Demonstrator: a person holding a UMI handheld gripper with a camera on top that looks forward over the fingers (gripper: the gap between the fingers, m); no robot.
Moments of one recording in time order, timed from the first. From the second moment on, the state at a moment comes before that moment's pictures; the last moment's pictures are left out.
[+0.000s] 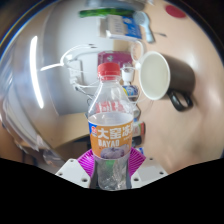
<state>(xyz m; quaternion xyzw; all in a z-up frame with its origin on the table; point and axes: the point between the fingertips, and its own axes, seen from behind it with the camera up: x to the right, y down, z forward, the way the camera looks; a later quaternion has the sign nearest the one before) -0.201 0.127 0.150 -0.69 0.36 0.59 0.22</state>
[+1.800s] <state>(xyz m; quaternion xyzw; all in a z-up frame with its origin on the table) 0.221 0.244 0.071 -0.78 0.01 0.00 0.63</state>
